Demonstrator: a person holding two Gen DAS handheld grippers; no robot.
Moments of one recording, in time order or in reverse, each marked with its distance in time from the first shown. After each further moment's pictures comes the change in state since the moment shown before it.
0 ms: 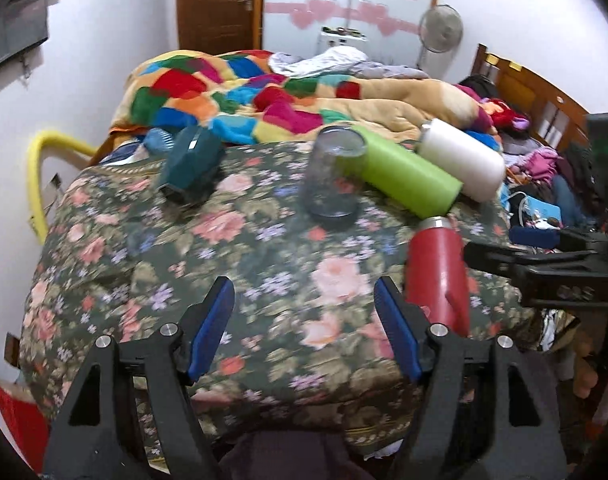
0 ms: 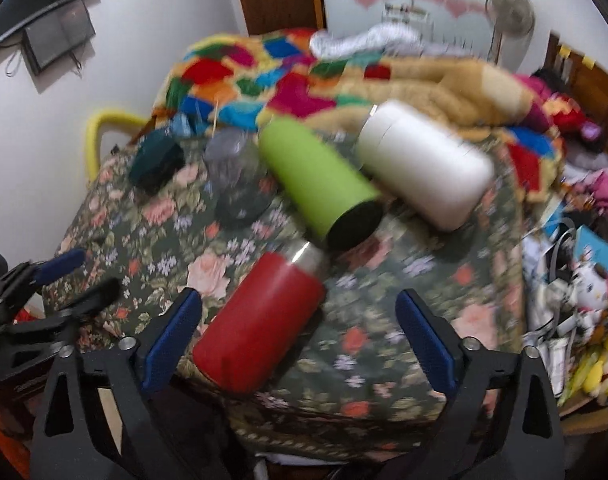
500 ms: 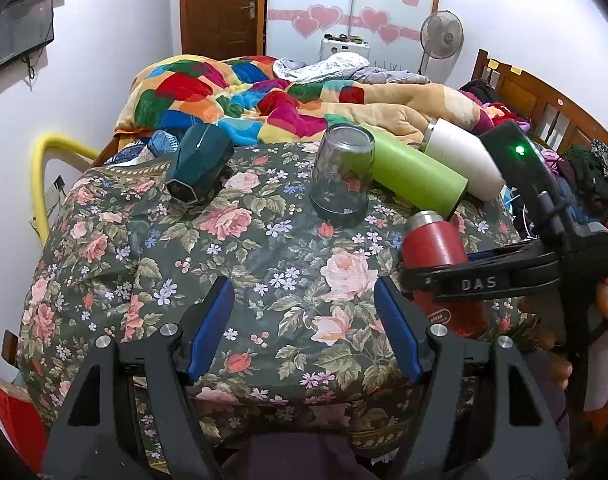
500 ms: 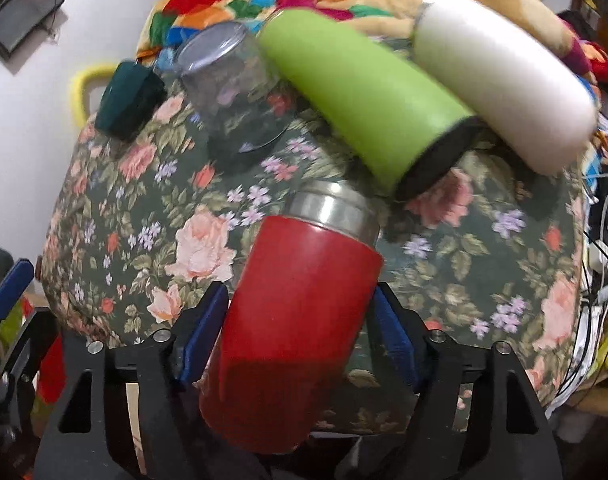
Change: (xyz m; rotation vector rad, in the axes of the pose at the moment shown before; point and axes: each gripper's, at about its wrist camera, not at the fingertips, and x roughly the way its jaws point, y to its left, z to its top) left arm 0.002 0.004 -0.011 0.003 -0.029 0.000; right arm 0.074 0.013 0.005 0.022 0.266 0.055
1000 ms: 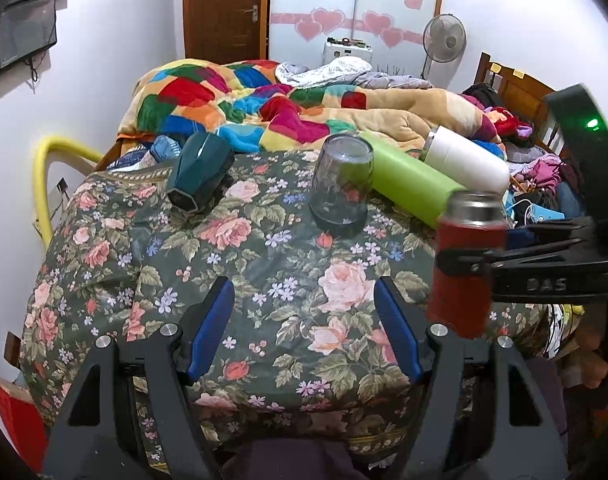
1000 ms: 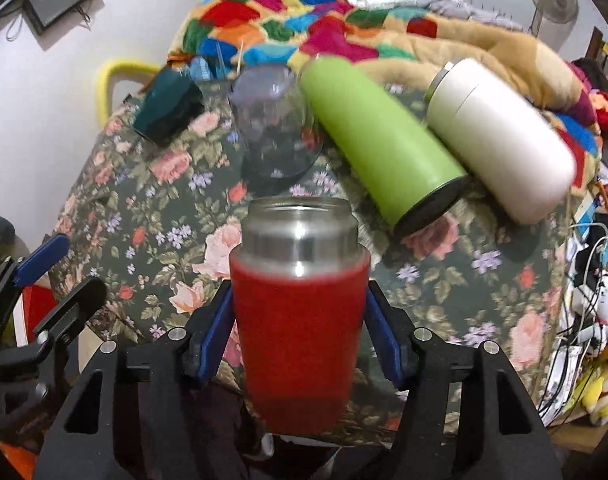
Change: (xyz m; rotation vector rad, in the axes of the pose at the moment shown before) left arm -0.005 -0.006 0.010 0.000 -0.020 0.012; right arm -0.052 0.007 -0.006 -0.122 -0.144 -0.041
